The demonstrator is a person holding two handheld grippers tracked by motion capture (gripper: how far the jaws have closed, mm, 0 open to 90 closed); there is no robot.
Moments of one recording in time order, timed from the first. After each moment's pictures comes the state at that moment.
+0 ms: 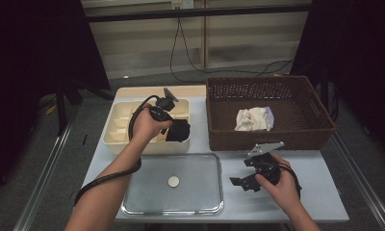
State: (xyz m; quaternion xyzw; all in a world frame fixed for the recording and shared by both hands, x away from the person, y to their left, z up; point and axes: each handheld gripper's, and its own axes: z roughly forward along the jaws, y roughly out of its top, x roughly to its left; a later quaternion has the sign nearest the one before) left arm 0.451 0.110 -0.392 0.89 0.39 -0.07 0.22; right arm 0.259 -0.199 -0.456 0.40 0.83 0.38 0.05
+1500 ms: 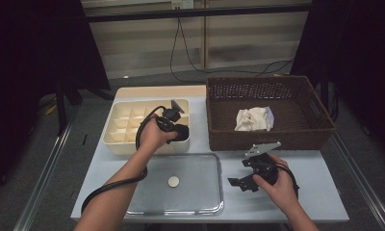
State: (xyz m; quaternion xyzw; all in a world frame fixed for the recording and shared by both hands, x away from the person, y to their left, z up) left arm 0.442 0.098 -0.427 0.90 0.38 -0.08 0.21; right arm 0.260 -0.193 -0.457 0.40 0.83 0.38 0.05
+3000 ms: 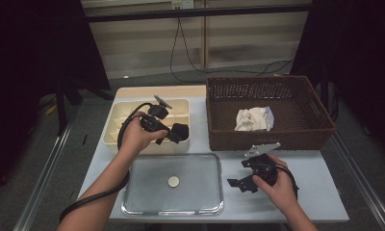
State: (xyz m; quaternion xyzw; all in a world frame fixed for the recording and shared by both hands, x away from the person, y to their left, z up) left arm 0.412 0.132 -0.380 0.89 0.36 -0.09 0.27; right arm 0.258 -0.191 -0.458 0.40 0.83 0.38 0.05
